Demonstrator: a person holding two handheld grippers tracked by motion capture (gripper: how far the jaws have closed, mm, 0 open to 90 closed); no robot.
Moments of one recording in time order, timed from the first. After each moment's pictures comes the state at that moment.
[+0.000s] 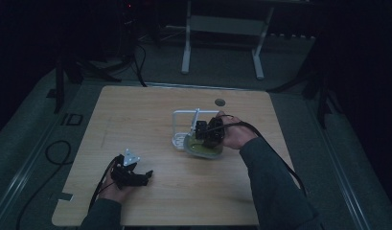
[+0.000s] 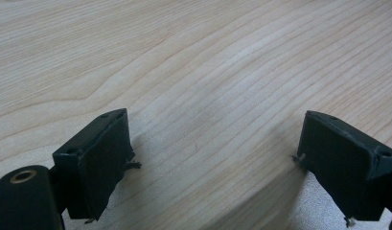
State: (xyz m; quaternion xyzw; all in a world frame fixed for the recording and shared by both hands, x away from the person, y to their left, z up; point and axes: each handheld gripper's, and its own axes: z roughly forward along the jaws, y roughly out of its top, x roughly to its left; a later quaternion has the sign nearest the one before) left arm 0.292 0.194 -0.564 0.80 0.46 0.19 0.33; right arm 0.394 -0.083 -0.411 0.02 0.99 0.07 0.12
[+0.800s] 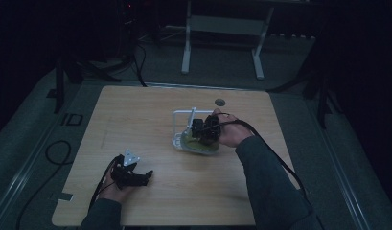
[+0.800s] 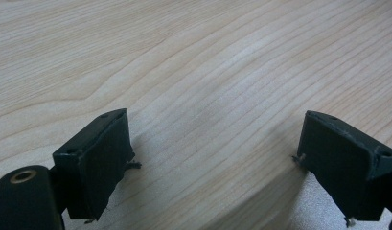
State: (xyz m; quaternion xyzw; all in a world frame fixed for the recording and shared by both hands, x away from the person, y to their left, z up) left arm 0.292 0.194 -0.564 0.80 0.46 0.19 0.33; right arm 0.400 -0.073 -0.413 0.01 0.99 0.07 0.14
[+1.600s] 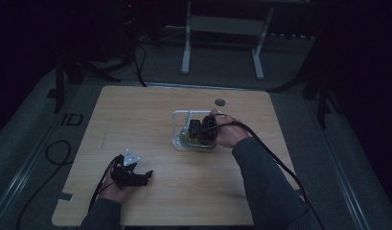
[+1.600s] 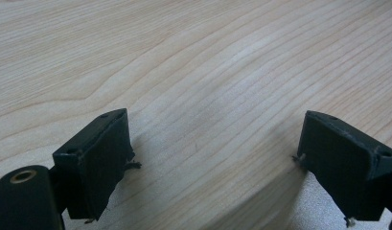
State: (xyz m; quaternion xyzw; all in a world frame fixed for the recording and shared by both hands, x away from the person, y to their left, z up) left arm 0.292 0.194 -0.564 0.80 0.46 0.19 0.33; right arm 0.403 -0.066 -0.423 0.01 0.98 0.06 0.19
